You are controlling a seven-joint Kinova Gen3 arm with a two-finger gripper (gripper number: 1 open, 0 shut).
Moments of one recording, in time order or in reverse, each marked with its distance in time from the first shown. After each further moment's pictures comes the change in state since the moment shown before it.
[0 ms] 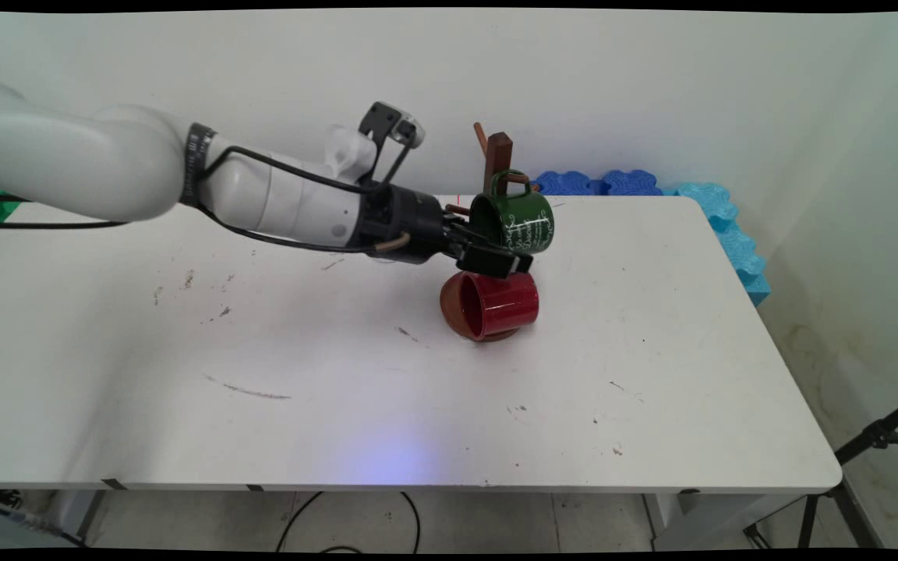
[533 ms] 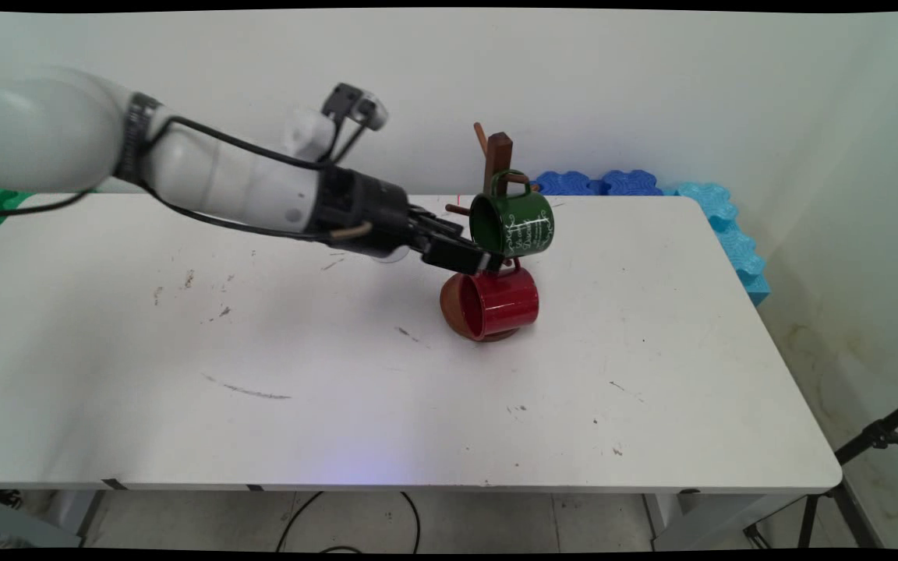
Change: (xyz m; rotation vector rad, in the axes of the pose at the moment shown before) arm 0.007 0.003 -0.039 0.004 -0.047 -0.020
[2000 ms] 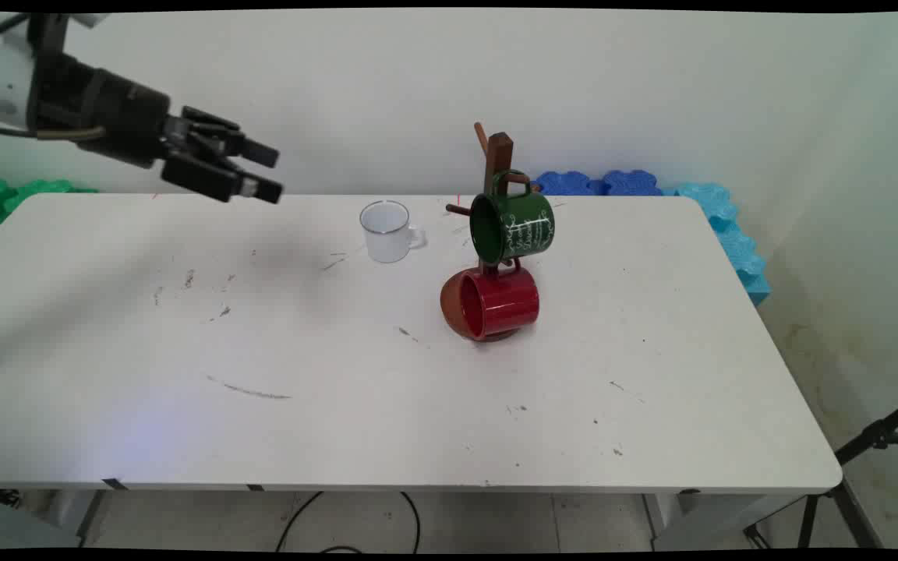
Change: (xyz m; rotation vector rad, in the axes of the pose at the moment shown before) arm 0.005 -0.121 -0.201 -0.079 -0.047 0.201
